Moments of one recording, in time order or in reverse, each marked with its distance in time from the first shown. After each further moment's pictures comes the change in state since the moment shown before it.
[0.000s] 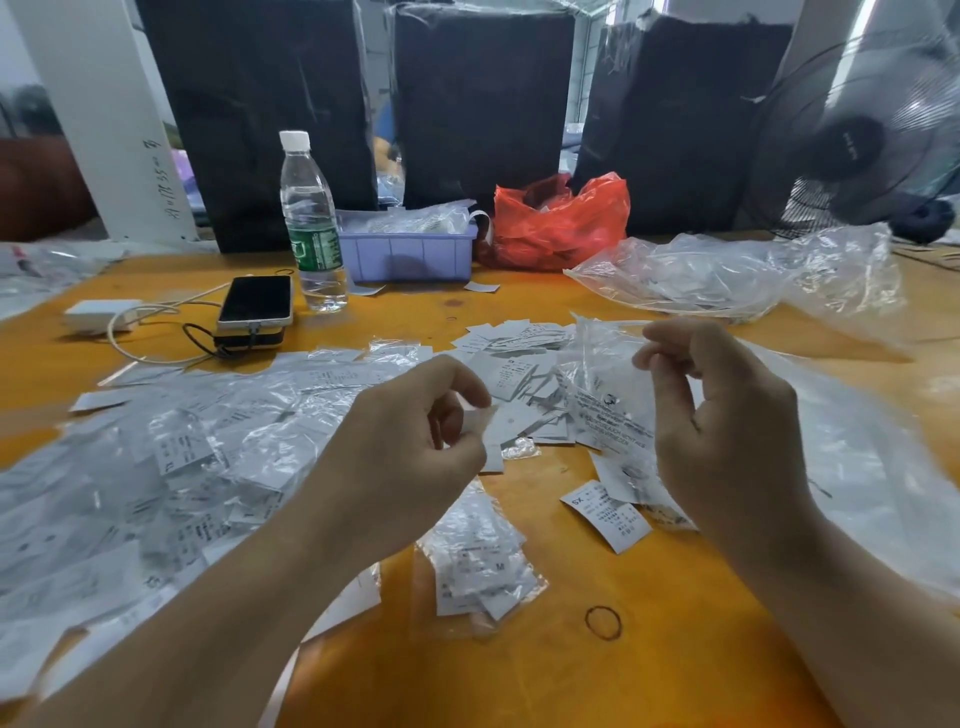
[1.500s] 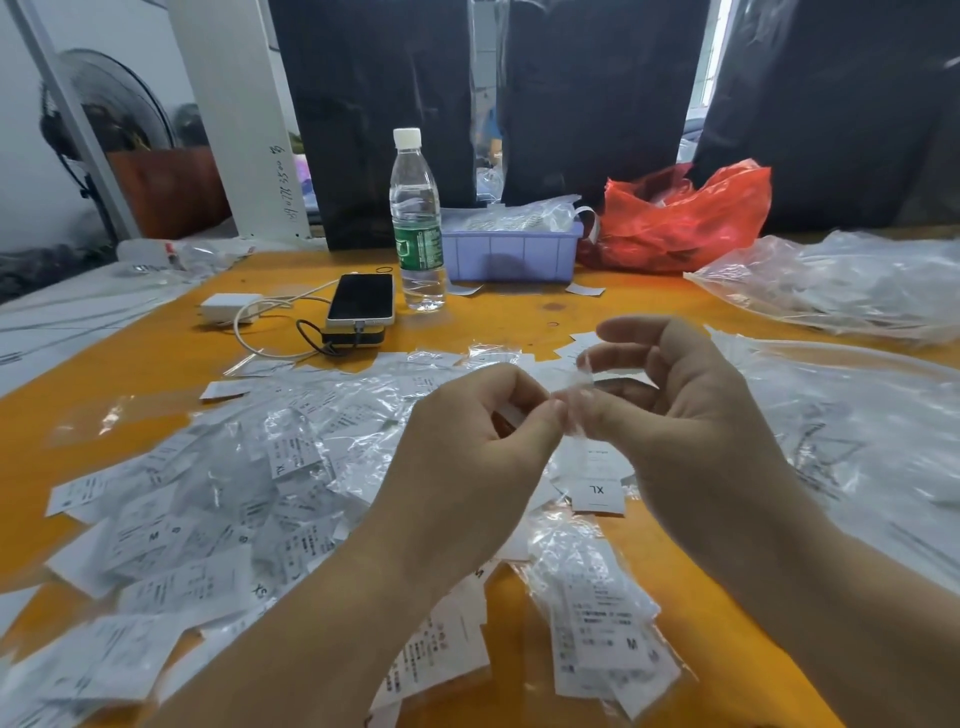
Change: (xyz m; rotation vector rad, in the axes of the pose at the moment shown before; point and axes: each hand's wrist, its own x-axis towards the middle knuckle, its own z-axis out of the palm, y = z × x) left_hand 0.008 -0.010 -0.012 -0.124 0.171 -0.113; right_hand 0.019 -0.061 0.072 0.872 -0.426 0.529
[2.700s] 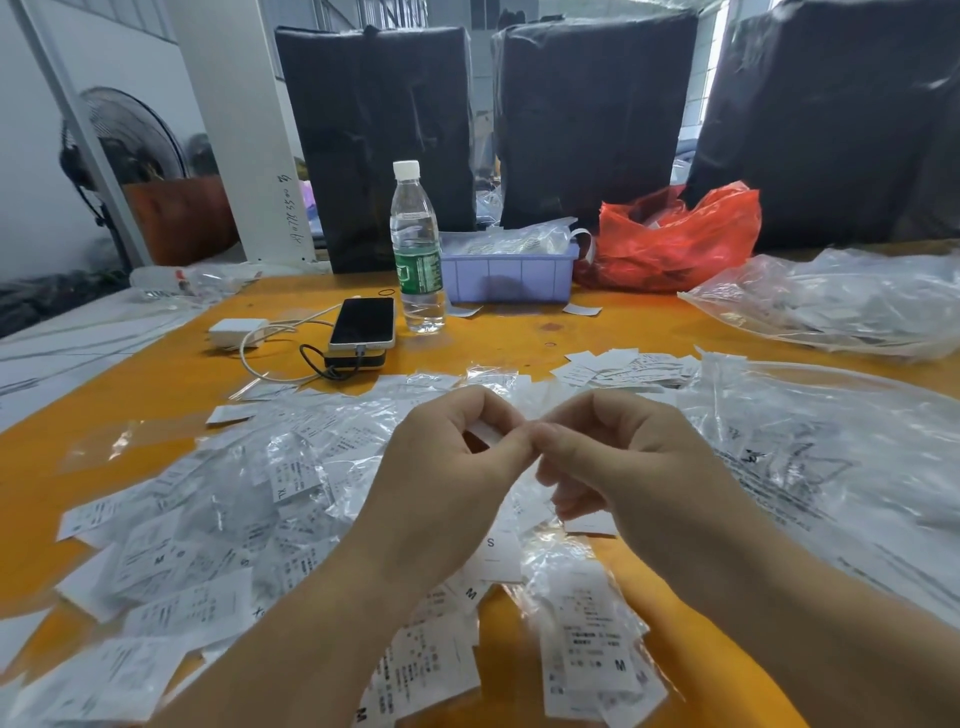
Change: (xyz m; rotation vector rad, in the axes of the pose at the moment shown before) left_hand 0.007 -0.012 -0.006 -0.016 0.053 -0.088; right_hand -0.001 -0.002 0.001 0.015 -0.202 0.155
